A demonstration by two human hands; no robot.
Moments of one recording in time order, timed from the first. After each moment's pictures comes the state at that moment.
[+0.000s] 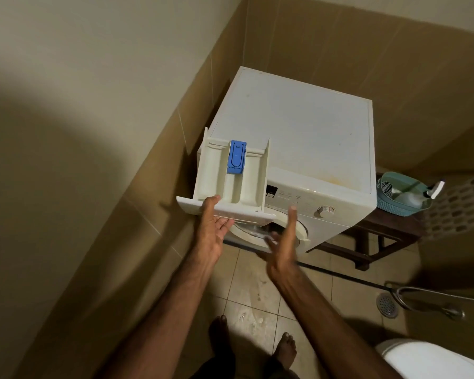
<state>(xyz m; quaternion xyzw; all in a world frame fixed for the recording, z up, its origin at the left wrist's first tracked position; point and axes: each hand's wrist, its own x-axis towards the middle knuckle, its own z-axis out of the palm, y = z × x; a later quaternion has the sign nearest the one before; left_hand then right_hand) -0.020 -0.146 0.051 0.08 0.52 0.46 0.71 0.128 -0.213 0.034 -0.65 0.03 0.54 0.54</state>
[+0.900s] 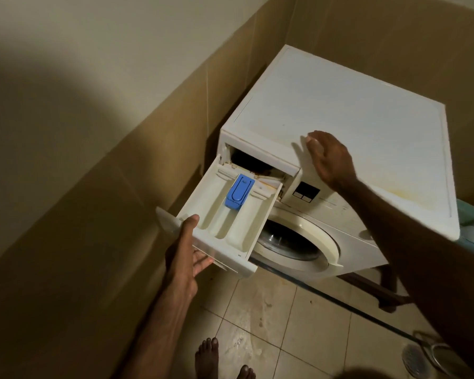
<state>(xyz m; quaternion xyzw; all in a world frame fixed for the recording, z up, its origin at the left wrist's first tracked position) -0.084 -0.162 -0.077 0.07 0.62 0.46 0.63 0.234 -0.002 -0.014 -0.69 -0.66 0.12 0.27</state>
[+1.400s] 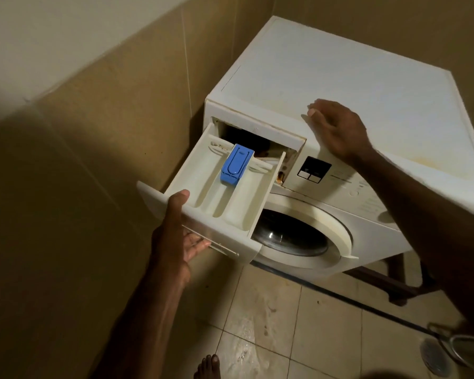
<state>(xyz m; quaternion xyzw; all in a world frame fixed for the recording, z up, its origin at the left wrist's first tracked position) -0.080 -0.128 -0.119 0.14 0.59 0.46 0.65 0.258 0.017 -0.057 -0.66 -0.70 0.05 0.27</state>
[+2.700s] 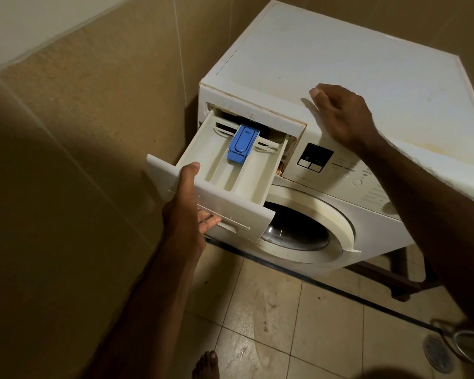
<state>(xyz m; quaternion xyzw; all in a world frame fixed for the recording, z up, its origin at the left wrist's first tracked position) -0.048 -0.098 -0.111 0.10 0.61 0.45 0.65 0.252 0.012 -0.054 -0.64 -0.71 0.04 0.29</state>
